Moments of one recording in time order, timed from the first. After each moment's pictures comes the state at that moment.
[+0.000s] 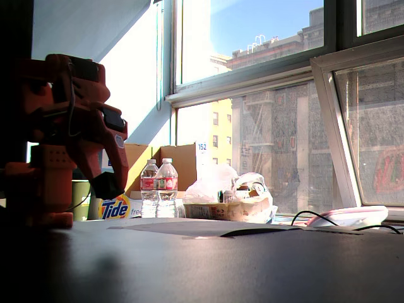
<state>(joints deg) -4.1 137.0 137.1 47.4 -12.9</state>
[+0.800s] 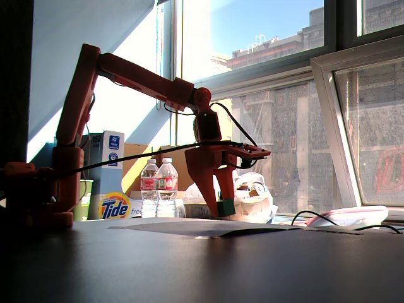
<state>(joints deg) -54.3 79.8 88.6 52.8 -30.4</state>
